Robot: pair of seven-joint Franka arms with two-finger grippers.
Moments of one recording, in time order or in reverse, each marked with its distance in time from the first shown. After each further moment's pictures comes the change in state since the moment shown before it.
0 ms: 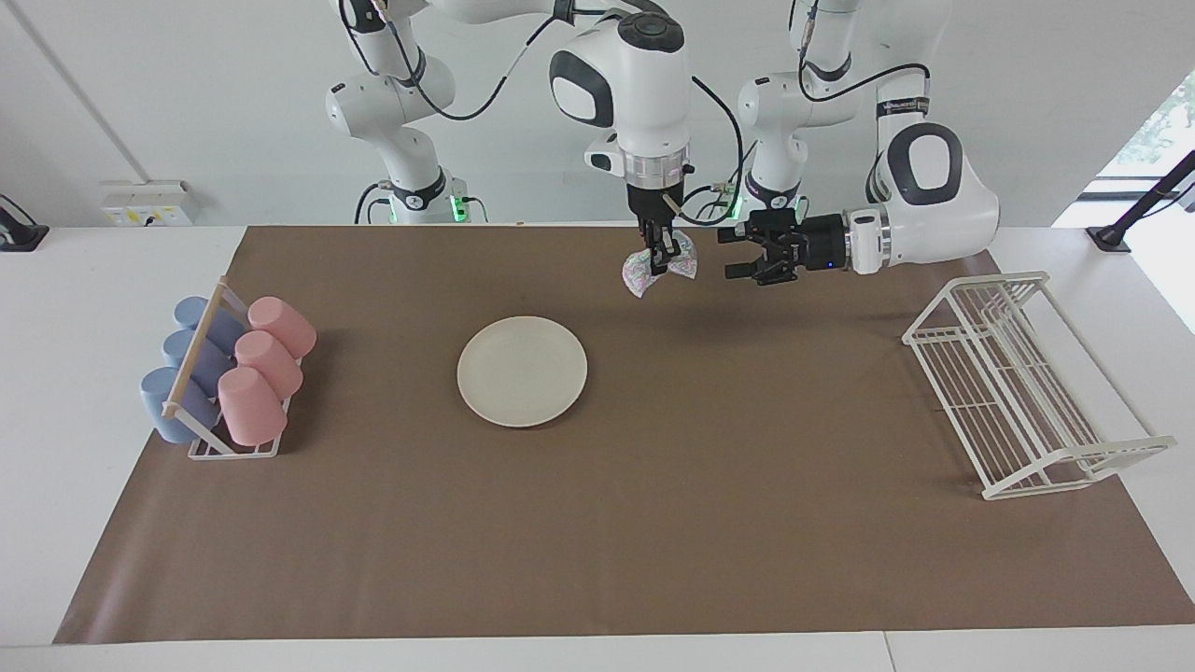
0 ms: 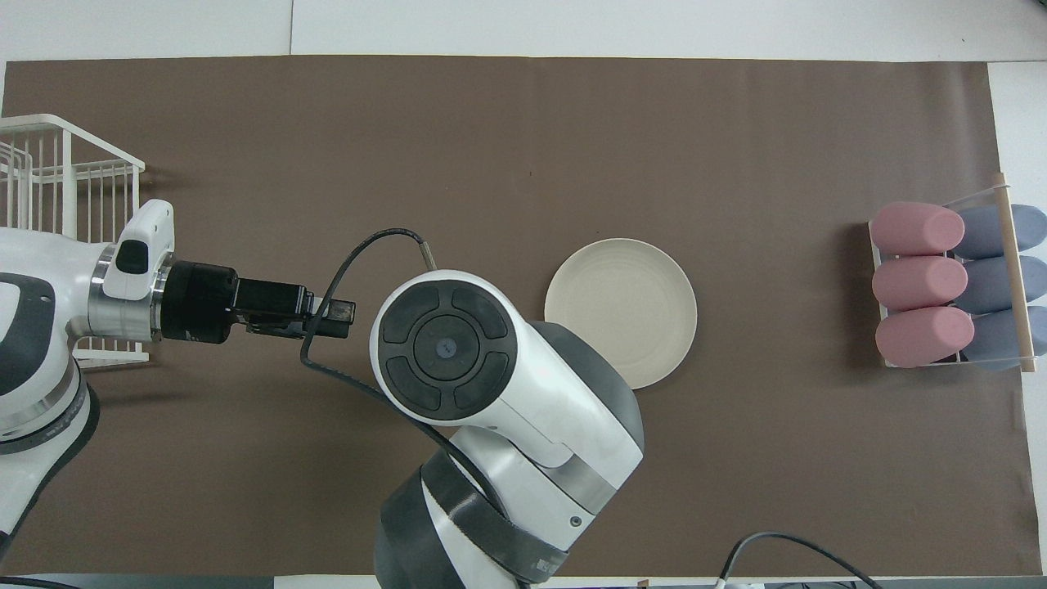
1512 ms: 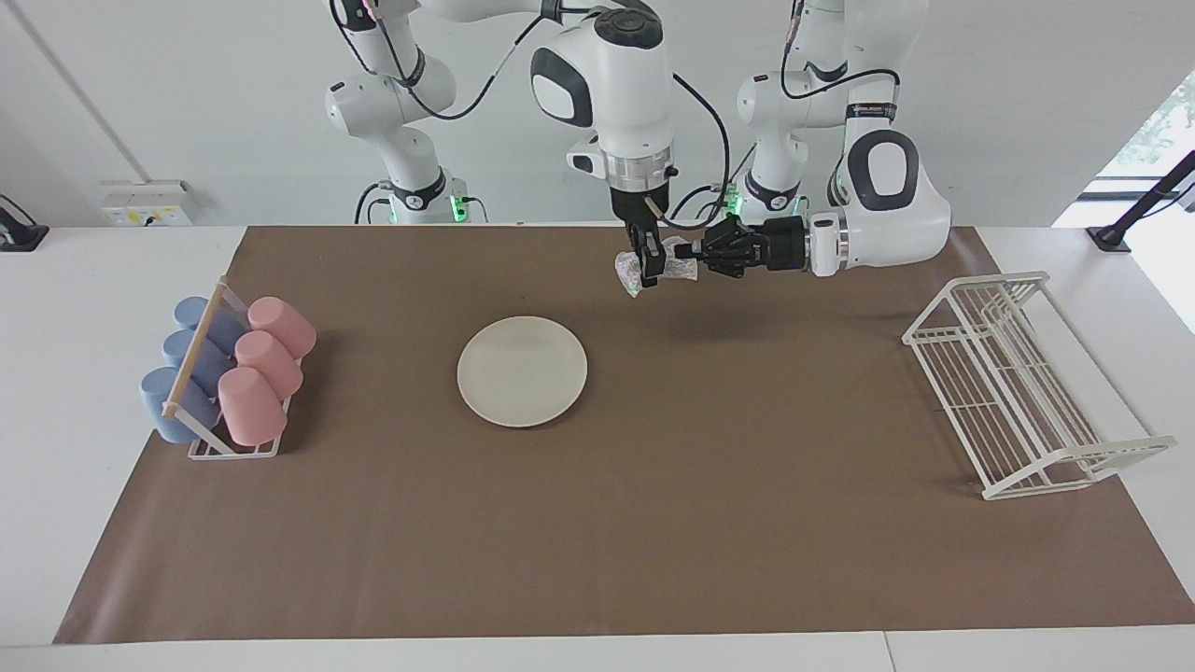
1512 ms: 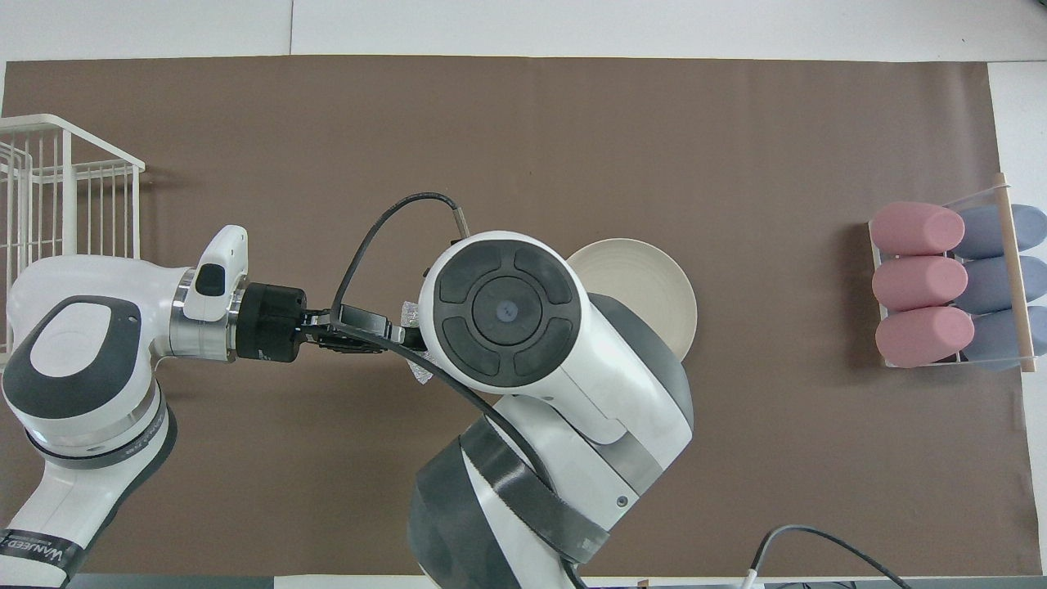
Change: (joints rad) left arm -0.064 -0.006 -0.001 -0.030 -0.063 0.058 -0.001; right arm -0.059 -0.028 0.000 0.006 0.001 0.001 -0.035
